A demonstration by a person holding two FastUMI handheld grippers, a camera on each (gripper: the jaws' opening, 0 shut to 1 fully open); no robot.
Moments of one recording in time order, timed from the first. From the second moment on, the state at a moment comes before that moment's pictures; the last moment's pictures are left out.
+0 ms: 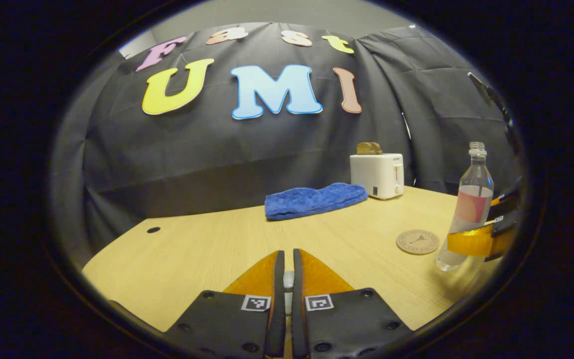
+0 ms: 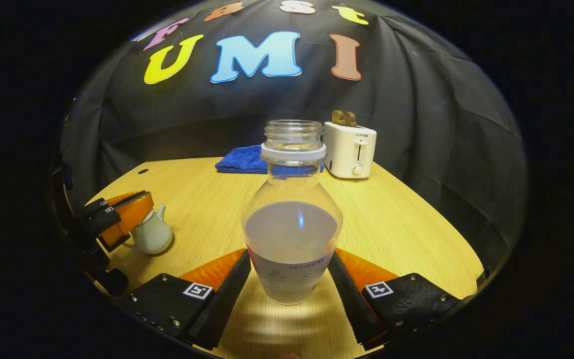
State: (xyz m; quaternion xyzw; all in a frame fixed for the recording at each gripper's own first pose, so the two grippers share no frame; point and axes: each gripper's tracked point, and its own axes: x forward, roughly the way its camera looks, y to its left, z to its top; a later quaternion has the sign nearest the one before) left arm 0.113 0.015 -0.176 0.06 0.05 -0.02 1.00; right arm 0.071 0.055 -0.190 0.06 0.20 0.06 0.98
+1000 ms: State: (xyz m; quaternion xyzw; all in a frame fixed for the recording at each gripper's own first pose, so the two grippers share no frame) left arm 0.100 0.034 -0.128 0.04 0.03 0.05 1.00; right arm 0.083 0.050 -0.207 -0.03 0.22 0.08 0.97
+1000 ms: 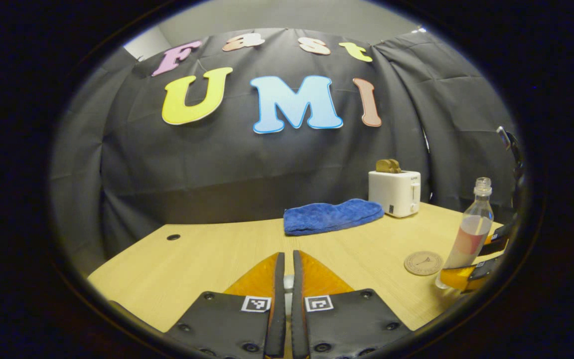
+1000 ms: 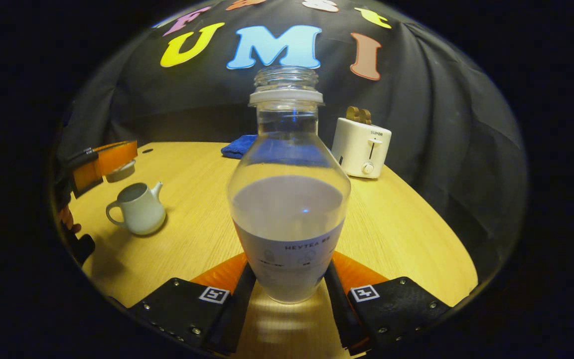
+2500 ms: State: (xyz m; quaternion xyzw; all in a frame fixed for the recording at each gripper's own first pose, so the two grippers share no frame) left arm 0.091 0.163 -0.129 0.00 0.02 -0.05 1.00; right arm 0.113 0.125 -0.149 -0.62 0.23 0.07 0.75
